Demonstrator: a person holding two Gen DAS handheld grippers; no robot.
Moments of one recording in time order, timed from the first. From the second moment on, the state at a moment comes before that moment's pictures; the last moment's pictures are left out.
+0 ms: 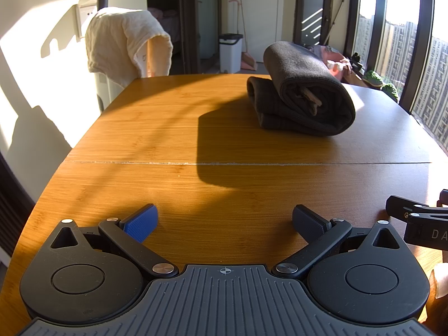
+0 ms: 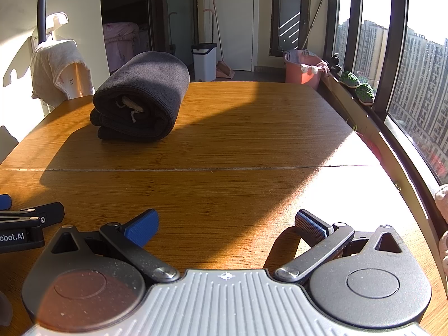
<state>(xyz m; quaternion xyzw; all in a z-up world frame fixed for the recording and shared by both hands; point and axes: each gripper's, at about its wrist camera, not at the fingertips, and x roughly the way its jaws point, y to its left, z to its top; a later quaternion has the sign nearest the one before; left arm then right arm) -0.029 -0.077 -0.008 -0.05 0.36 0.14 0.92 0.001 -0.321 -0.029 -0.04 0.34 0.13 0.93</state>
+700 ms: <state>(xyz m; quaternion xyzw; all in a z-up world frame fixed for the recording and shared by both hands) -0.029 -0.077 -0.008 -0.05 0.36 0.15 0.92 0.005 -0.321 -0.030 -0.04 0.34 0.14 0.93</state>
